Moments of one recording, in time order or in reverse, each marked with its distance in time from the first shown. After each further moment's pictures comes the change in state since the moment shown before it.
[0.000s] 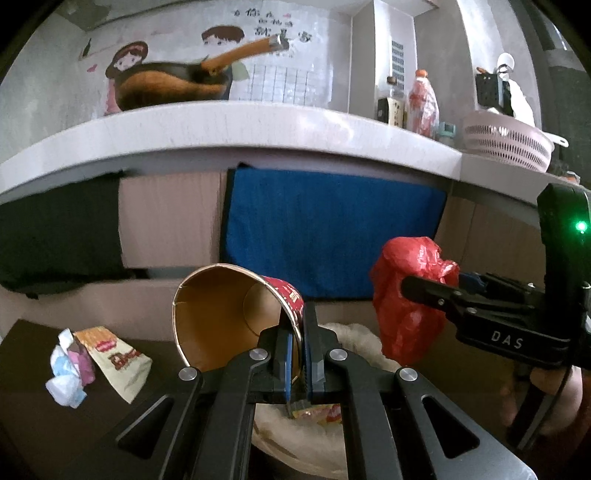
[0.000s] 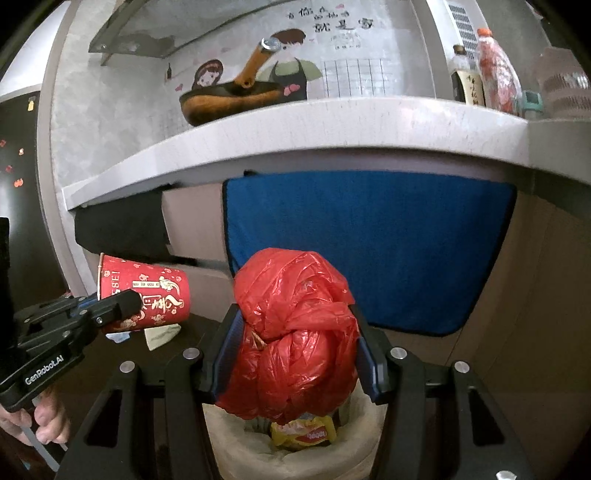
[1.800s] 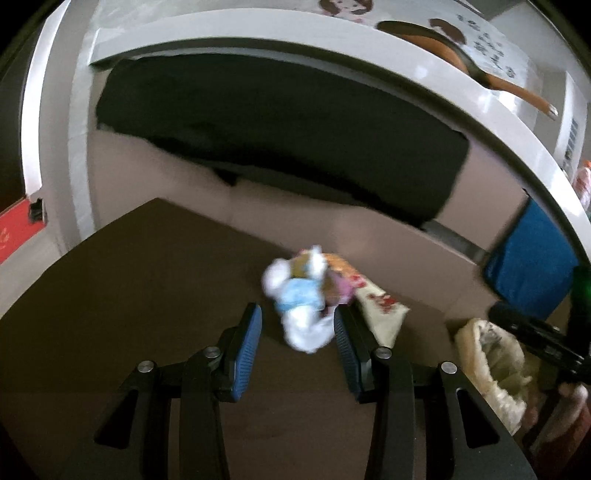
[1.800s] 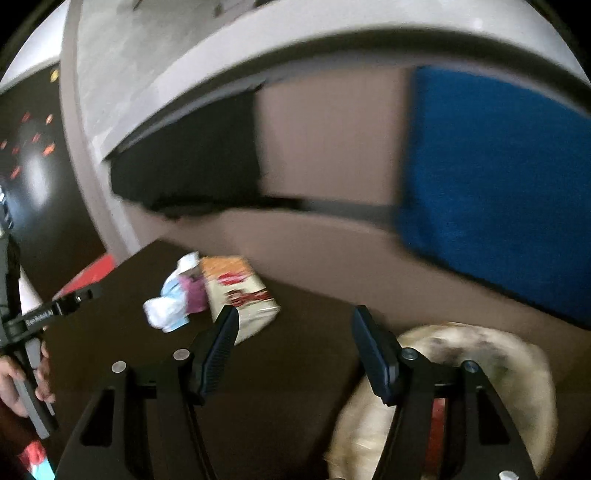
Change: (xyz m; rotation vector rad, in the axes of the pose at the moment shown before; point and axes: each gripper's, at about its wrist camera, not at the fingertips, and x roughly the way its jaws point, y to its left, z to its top) left arm -0.084 0.320 -0.097 -0.440 0.114 0.332; right arm 0.154 0.178 -0.017 -0.077 0.228 0.261
